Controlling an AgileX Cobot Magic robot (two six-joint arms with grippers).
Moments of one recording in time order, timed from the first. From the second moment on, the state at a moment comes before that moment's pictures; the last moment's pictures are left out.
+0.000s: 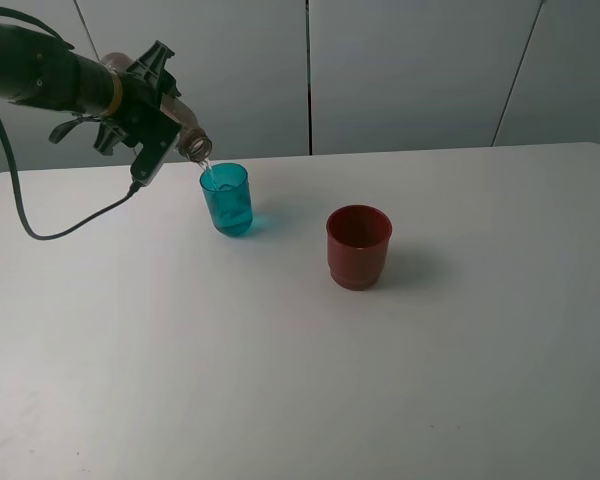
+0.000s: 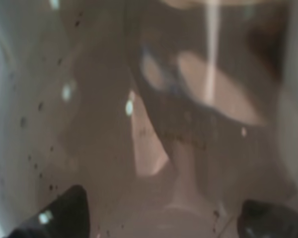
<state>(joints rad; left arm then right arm) -0.22 2.01 -1.35 1.65 0.03 0.48 -0.04 0.00 -0.50 0.09 1.10 -0.01</state>
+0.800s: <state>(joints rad) -0.22 2.01 -1.35 1.72 0.00 0.50 -0.04 0.00 -0.50 0.09 1.10 0.00</state>
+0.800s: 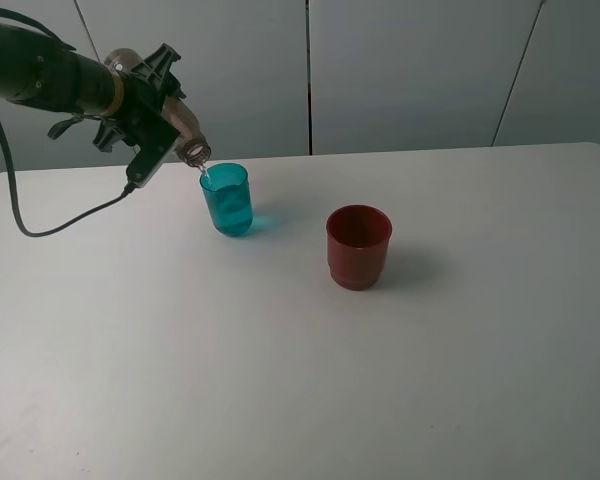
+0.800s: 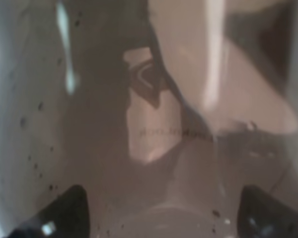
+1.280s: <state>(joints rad) -0.22 2.01 -1.35 1.74 -0.02 0.50 -0.04 0.00 -0.50 0.09 1.10 -0.01</state>
